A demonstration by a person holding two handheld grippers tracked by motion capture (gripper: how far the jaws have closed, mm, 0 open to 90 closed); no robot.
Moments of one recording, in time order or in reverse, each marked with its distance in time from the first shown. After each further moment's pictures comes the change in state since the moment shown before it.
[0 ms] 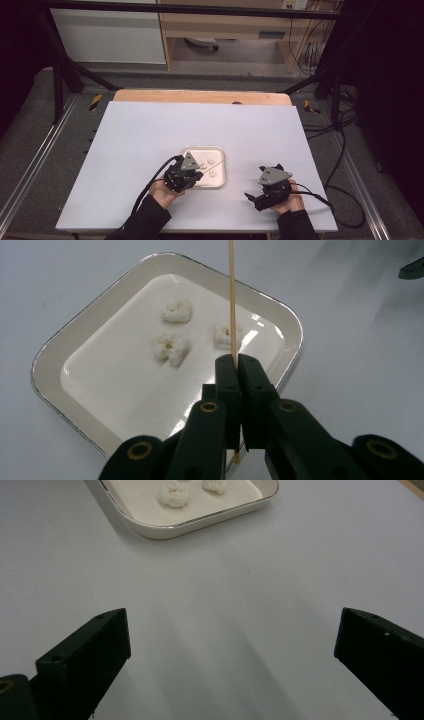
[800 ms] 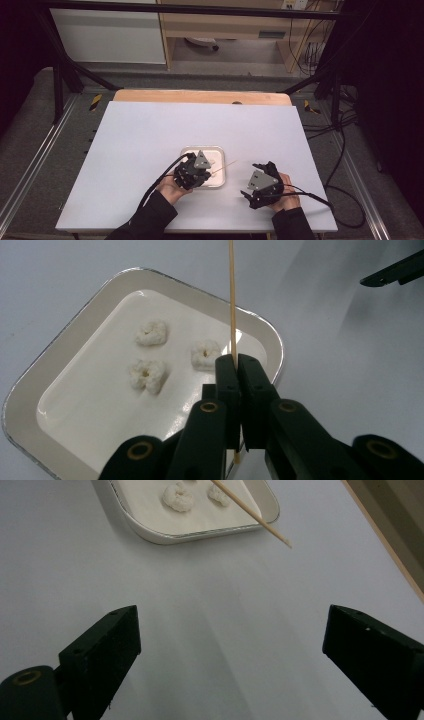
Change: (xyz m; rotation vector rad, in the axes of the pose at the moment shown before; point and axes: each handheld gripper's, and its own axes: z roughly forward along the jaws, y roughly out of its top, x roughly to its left) left arm -0.010 0.025 0.012 0.065 -0.039 0.084; right arm 0.015 0.021 0.005 0.042 -0.099 -0.236
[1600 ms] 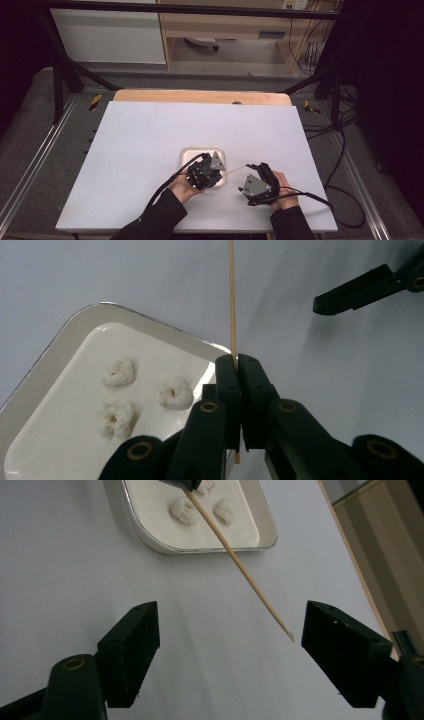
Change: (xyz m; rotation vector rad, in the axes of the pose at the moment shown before) left arm -0.017 0.027 0.015 0.035 -0.034 0.072; right arm 0.008 0.012 -0.001 -0.008 -0.043 -0.167
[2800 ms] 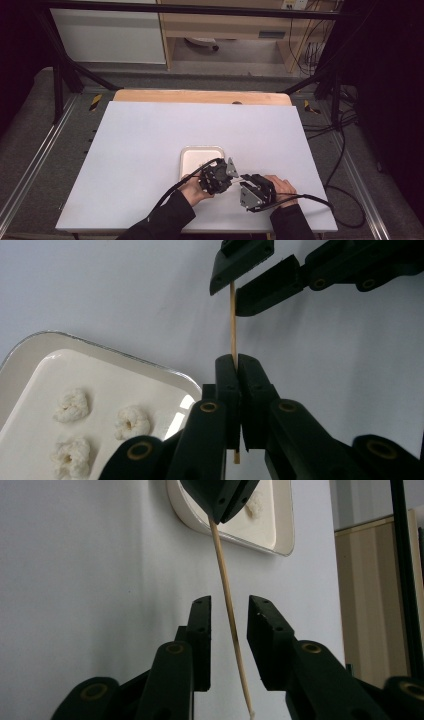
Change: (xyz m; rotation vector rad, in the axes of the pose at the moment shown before) left arm -0.020 0.019 0.014 0.069 -0.049 0.092; right arm 0.014 -0.002 0.007 0.037 -0.037 -0.325
